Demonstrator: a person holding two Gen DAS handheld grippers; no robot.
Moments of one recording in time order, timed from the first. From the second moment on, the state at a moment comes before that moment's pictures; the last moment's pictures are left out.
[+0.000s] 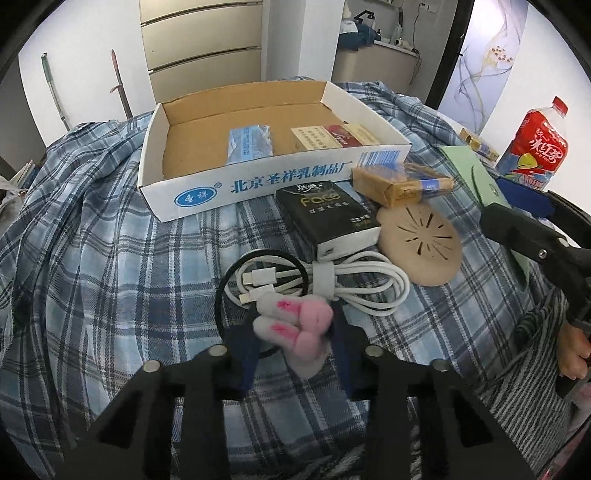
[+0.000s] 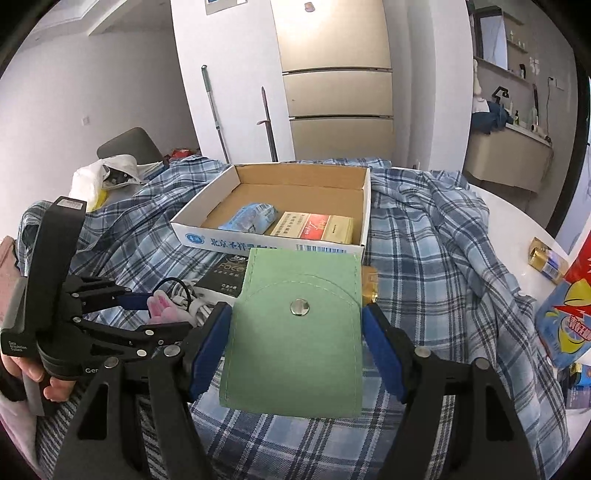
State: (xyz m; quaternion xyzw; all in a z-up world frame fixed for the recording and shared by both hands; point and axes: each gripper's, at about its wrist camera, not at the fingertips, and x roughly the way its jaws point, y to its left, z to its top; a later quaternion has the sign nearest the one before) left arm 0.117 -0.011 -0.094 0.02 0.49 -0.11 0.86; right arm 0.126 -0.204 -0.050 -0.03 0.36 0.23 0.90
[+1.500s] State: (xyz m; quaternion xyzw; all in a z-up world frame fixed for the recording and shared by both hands) left arm 0.064 -0.026 0.058 0.04 0.29 -0.08 0.95; right arm 0.109 -0.203 0.039 -0.05 0.26 0.22 0.94
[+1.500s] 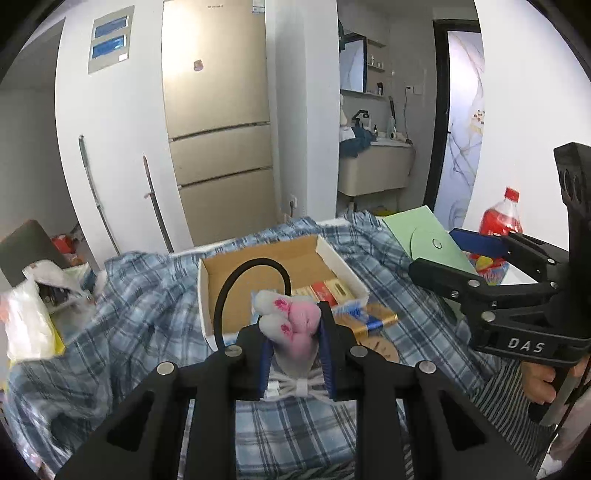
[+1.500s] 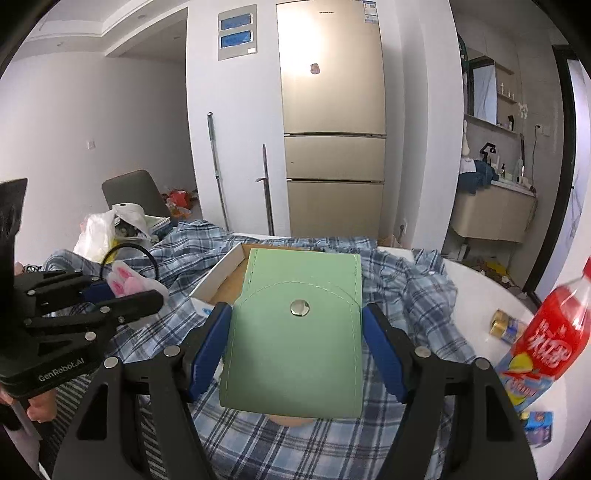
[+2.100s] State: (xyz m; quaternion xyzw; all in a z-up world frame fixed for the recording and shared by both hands) left arm 0.139 -0.016 0.140 0.00 0.24 -0.02 0.97; right arm 0.192 -0.181 0.117 -0.02 0.20 0.16 0.97
